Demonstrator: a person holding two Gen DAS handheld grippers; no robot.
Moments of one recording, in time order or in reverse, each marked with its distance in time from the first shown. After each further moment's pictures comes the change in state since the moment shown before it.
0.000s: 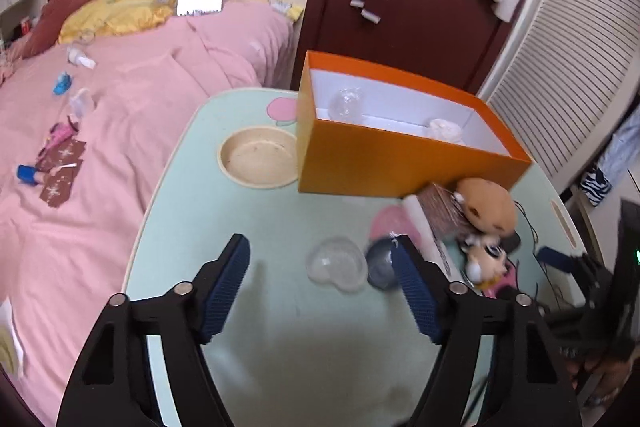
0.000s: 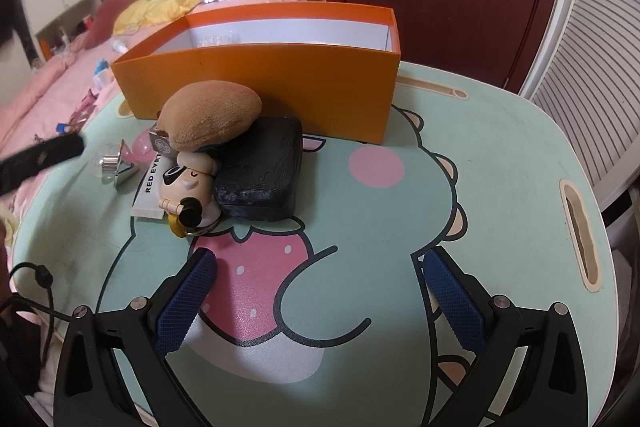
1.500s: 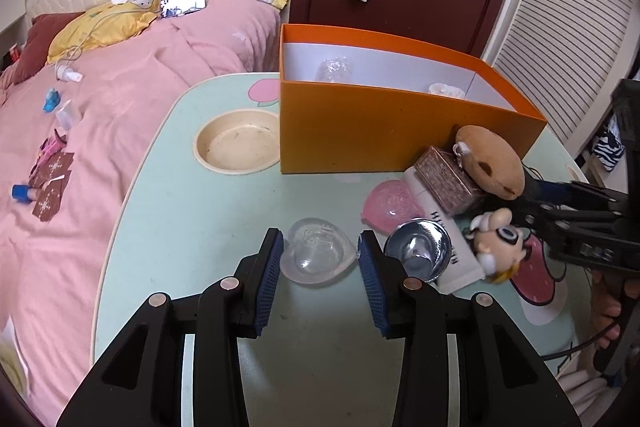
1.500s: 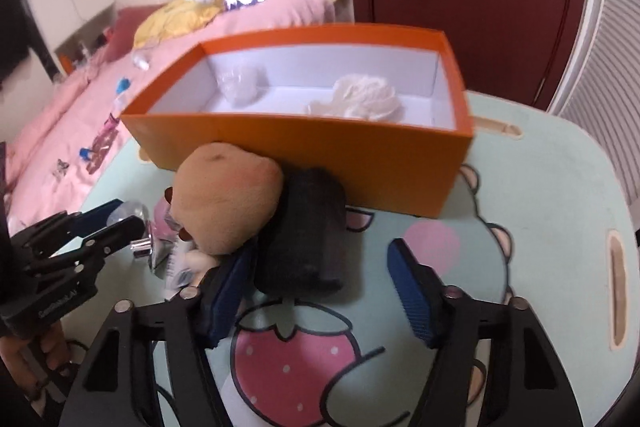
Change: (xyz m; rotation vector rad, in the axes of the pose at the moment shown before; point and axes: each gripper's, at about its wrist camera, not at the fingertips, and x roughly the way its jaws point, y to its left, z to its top) left arm 0.017 -0.015 -0.018 0.101 0.004 0.030; right arm 0.023 0.013 0.050 0.024 0.021 0.139
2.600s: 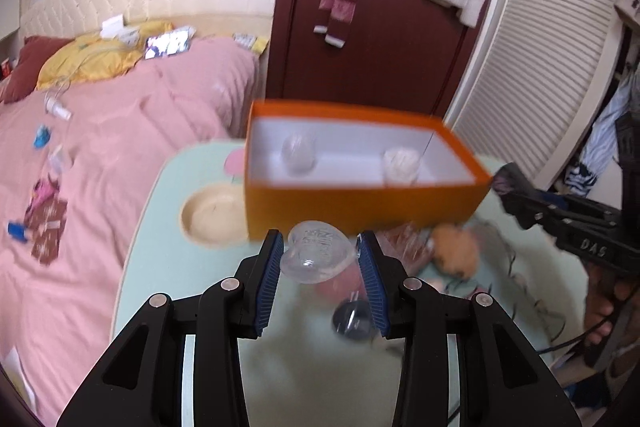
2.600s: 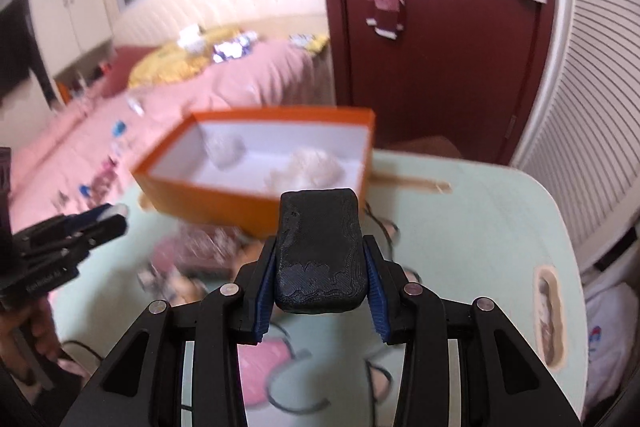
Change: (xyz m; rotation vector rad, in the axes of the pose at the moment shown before) left arm -0.037 -0.017 0.049 0.022 -0.147 -0.083; right arm -0.065 -0.031 0.013 0.001 -0.189 -0.036
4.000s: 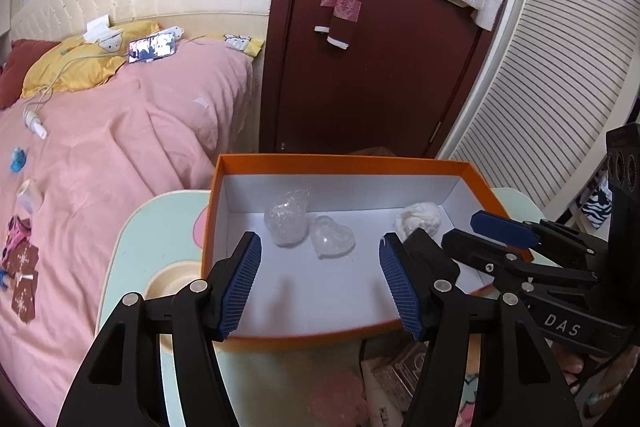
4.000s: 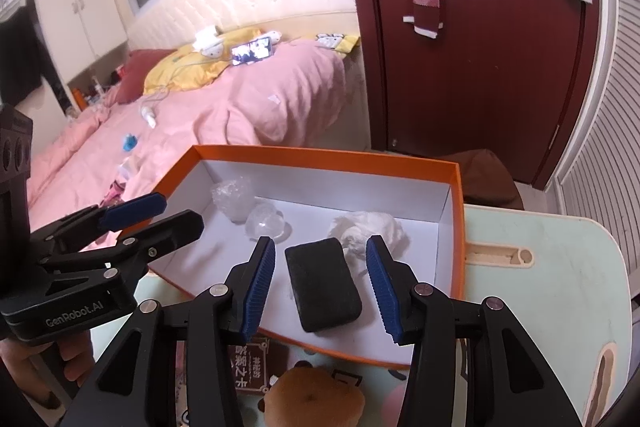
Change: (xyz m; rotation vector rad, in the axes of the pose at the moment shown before) left arm 0.069 0.007 0.051 -0.029 0.036 -0.002; right arm 0.082 0.023 0.049 0.002 0.017 0.090
